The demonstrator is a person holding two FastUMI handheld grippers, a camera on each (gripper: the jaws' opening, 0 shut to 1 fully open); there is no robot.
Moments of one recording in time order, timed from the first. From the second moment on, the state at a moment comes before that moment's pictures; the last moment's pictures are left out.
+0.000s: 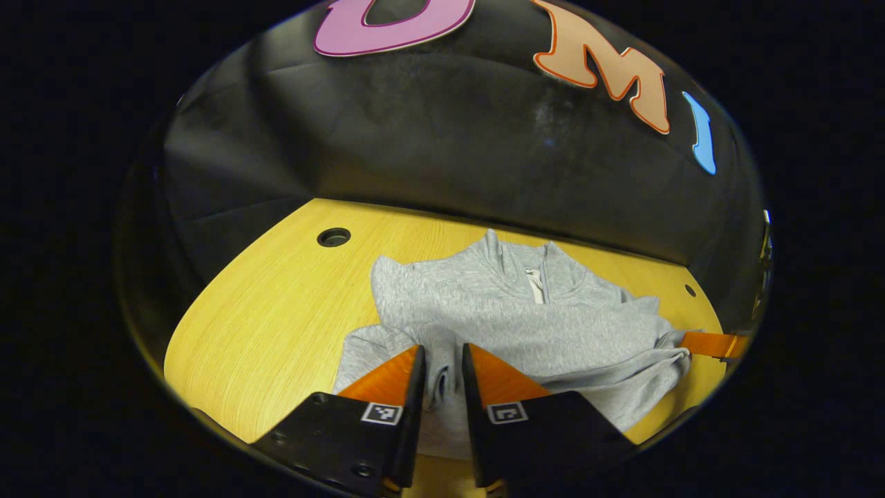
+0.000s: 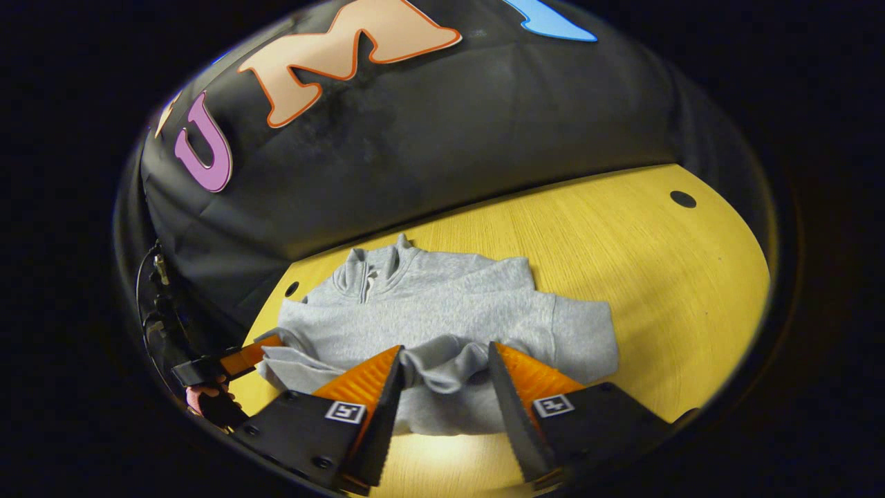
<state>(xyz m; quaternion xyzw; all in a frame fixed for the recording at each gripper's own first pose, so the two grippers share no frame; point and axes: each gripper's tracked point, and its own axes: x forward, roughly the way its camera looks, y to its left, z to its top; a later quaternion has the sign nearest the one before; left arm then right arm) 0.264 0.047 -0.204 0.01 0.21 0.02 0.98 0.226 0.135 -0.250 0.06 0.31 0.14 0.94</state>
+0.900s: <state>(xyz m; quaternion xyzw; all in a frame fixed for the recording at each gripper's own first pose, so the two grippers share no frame) 0.152 0.021 -0.043 0.05 0.06 0.01 1.00 0.140 0.138 -0.073 0.02 0.09 0.17 0.98</state>
